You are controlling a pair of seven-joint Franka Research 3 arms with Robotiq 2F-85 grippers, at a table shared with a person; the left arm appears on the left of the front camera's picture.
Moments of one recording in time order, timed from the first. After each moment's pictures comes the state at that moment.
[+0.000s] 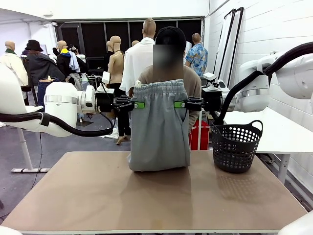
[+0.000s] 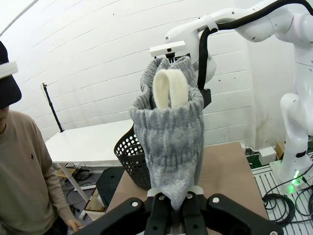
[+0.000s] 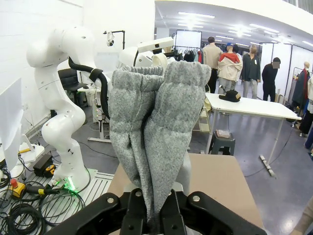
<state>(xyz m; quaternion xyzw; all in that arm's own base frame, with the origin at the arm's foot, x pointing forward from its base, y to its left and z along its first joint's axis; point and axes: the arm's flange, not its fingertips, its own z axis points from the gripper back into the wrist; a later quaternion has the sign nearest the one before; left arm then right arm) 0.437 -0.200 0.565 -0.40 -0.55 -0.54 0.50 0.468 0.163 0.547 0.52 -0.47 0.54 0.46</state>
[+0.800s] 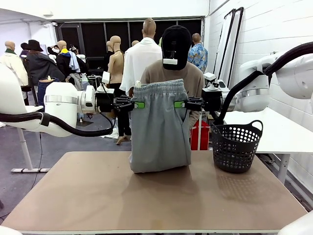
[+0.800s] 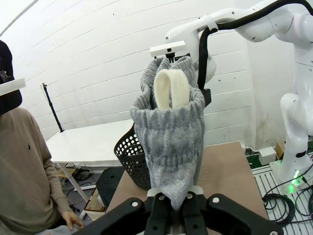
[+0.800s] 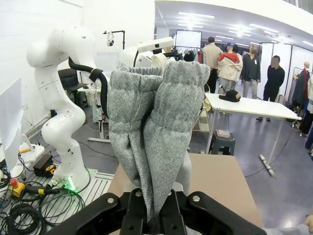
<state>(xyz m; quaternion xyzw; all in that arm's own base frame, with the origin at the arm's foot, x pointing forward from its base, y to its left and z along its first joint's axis) 0.437 -0.200 0.565 -0.40 -0.55 -0.54 0.50 0.468 0.163 0.547 0.52 -0.47 0.54 0.46</state>
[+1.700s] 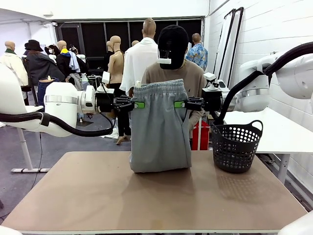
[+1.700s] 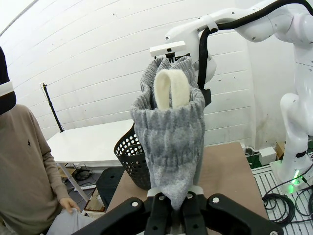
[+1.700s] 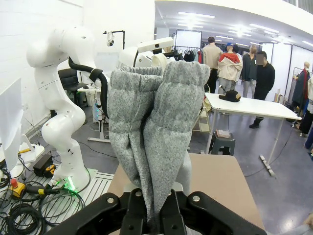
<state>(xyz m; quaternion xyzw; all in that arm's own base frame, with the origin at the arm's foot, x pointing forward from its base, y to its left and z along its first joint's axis) 0.437 -0.200 0.565 -0.40 -0.55 -0.54 0.50 0.468 0.163 0.547 0.52 -0.47 0.54 0.46</state>
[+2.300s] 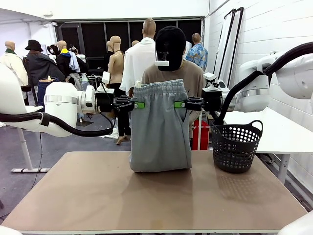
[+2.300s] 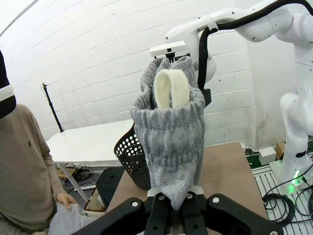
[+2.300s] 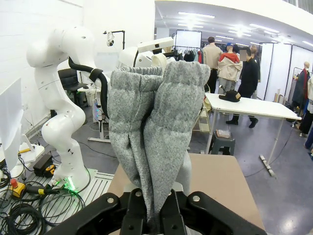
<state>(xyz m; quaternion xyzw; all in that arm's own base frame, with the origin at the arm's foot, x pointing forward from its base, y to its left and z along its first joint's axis) 0.437 -0.200 0.565 -0.40 -0.55 -0.54 0.50 0.468 0.163 0.547 0.52 -0.47 0.54 0.46</state>
